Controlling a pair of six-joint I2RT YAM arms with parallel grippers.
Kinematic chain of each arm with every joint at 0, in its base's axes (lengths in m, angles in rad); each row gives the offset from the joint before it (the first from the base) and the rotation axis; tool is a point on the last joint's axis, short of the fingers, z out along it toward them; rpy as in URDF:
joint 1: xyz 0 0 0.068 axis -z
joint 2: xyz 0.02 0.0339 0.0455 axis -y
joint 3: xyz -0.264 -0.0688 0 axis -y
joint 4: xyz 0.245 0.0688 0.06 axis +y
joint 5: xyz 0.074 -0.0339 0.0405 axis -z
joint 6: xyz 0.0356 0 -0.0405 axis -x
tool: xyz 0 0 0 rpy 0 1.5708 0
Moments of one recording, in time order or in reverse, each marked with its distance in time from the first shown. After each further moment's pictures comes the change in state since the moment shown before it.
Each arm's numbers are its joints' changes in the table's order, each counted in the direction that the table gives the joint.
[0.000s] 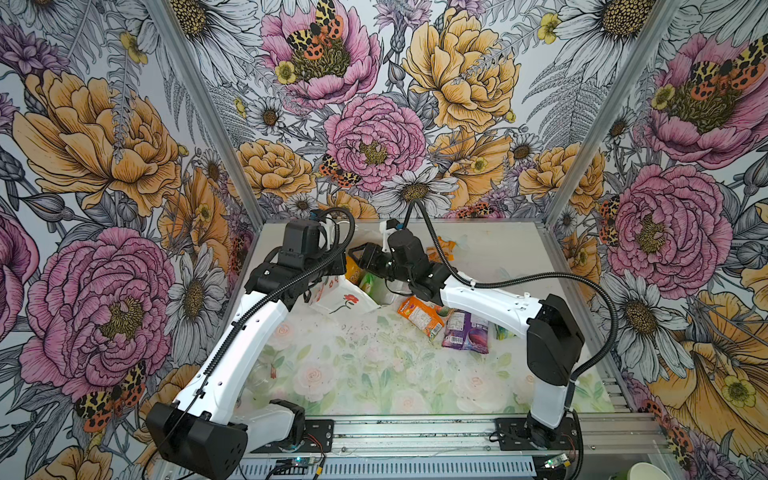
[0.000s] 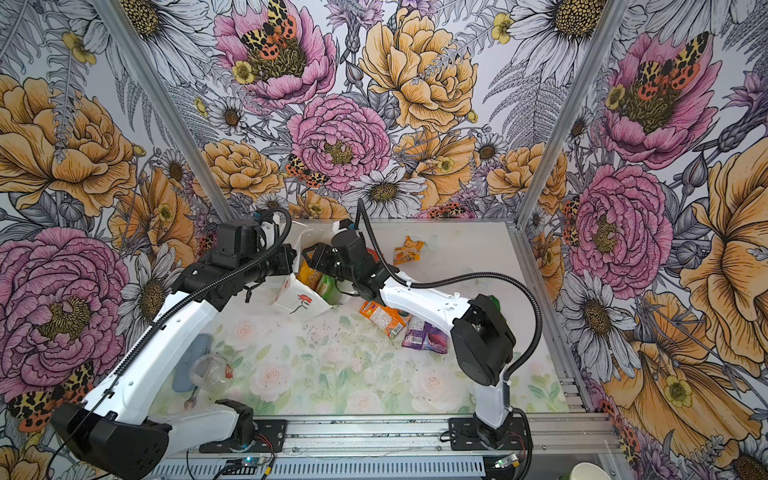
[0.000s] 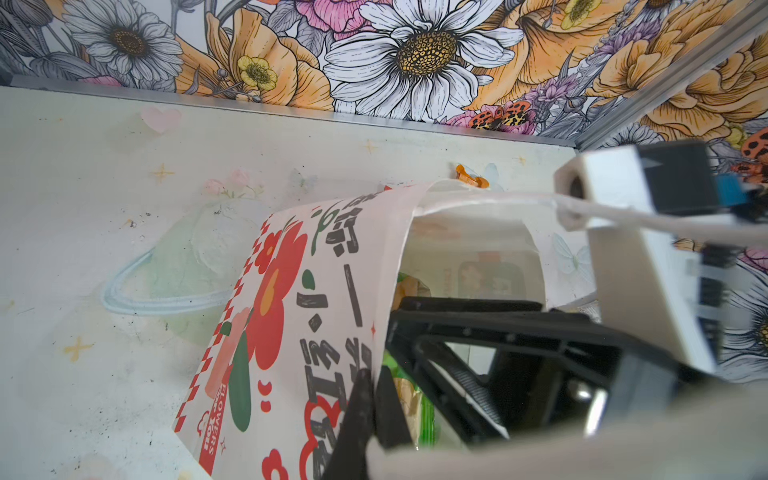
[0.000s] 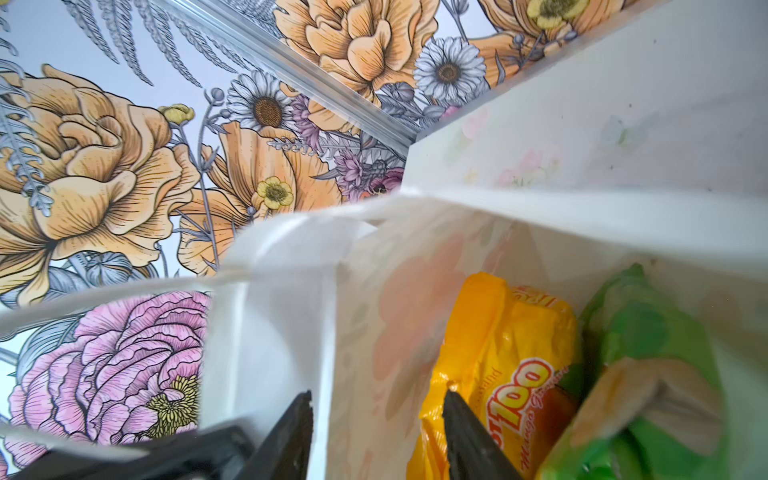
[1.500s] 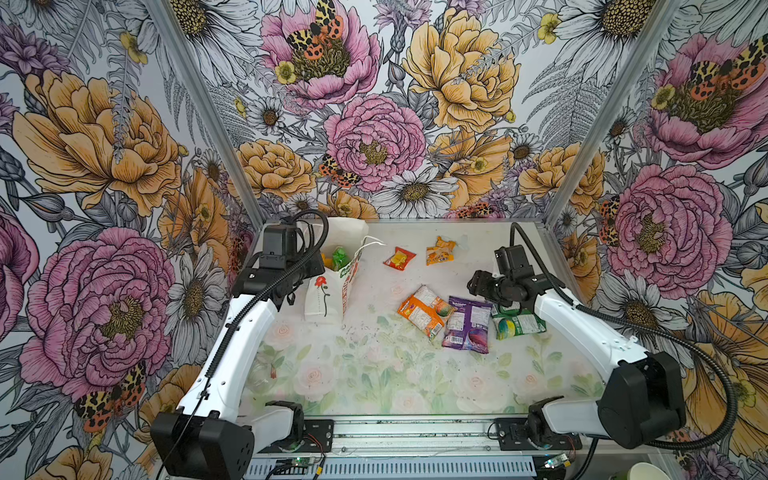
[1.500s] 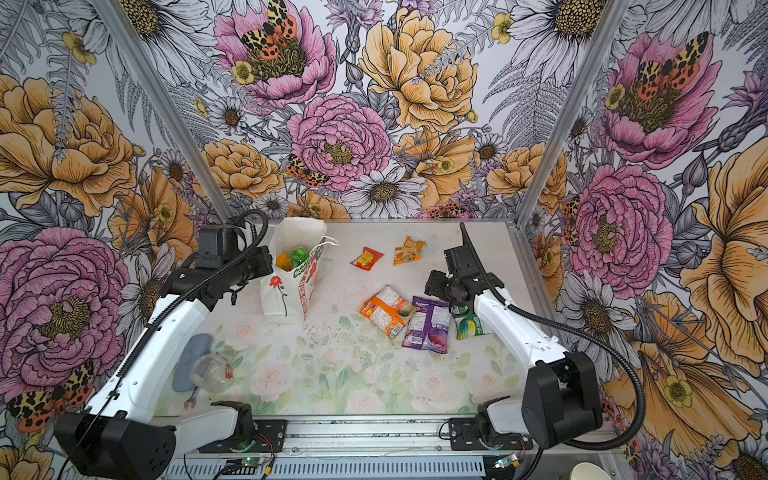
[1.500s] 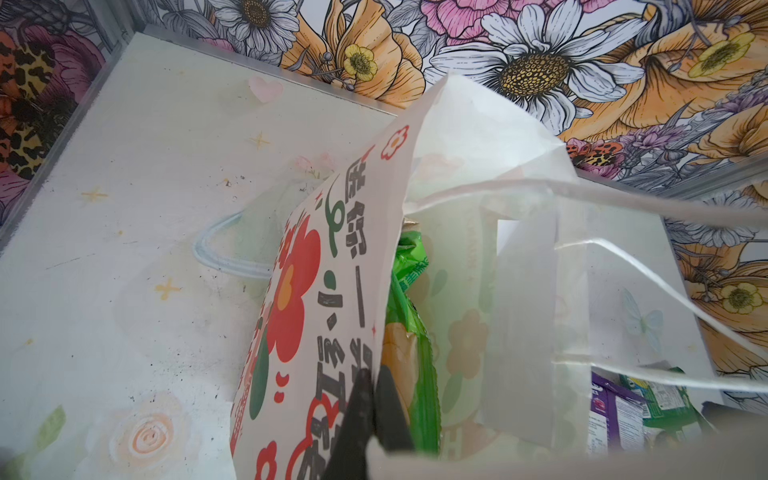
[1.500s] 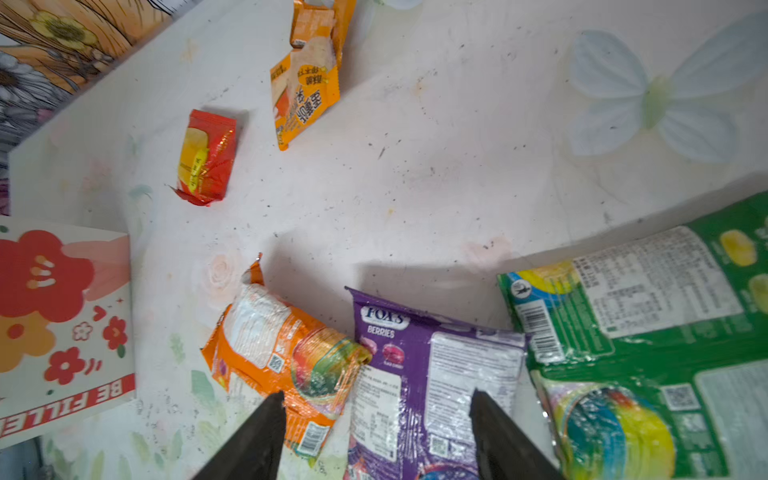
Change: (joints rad) left arm -0.182 0.025 -0.080 0.000 -0.014 0.037; right arm 0.585 0.452 -0.496 0.647 0.028 0.470
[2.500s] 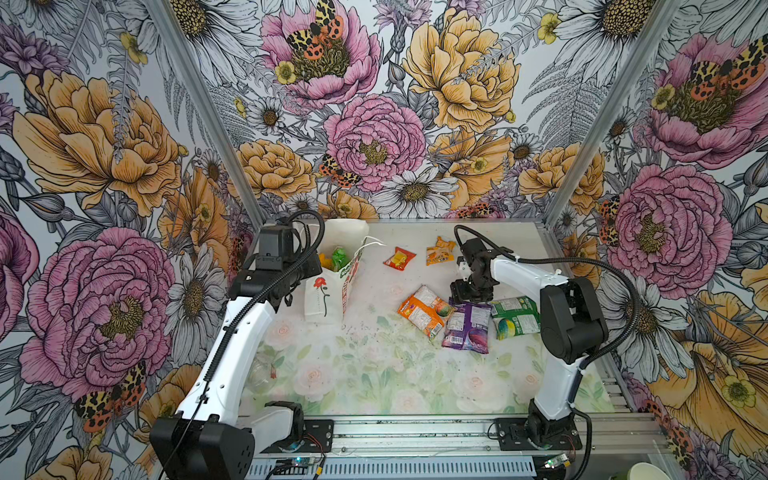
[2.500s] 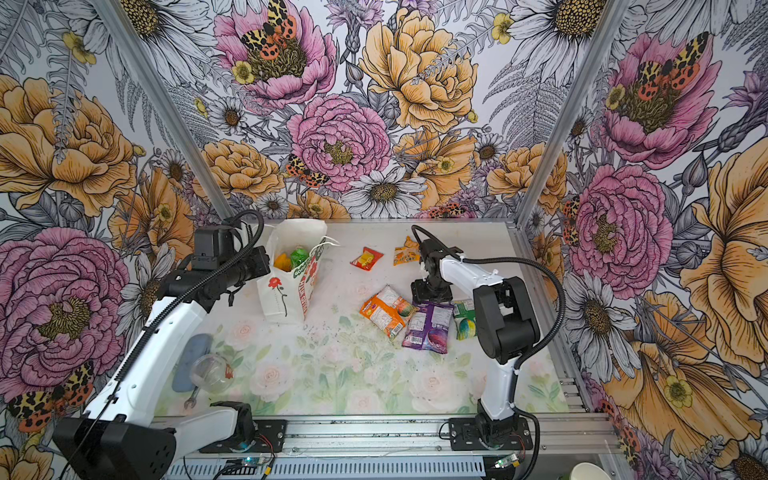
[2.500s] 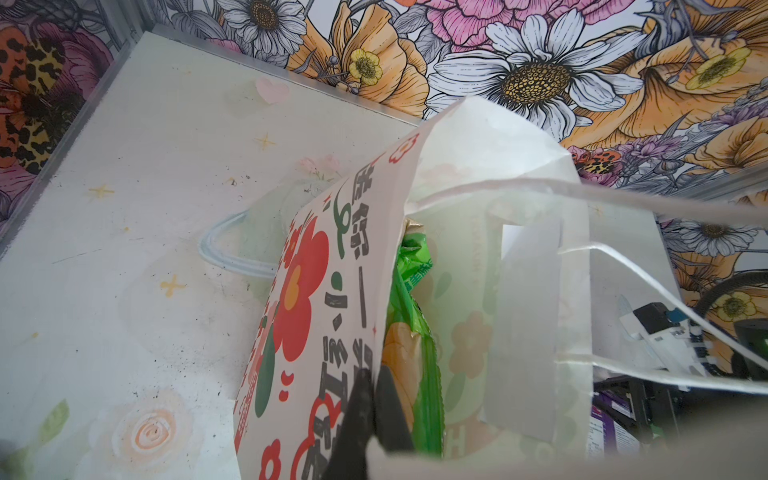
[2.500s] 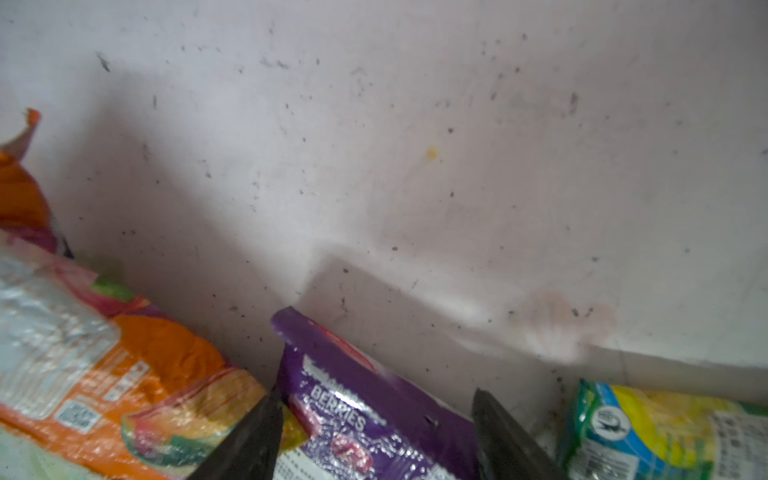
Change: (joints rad) left arm -0.018 0.014 -0.007 0.000 0.013 0.007; right arm -0.054 -0.491 0.280 0.230 -0.015 0.377
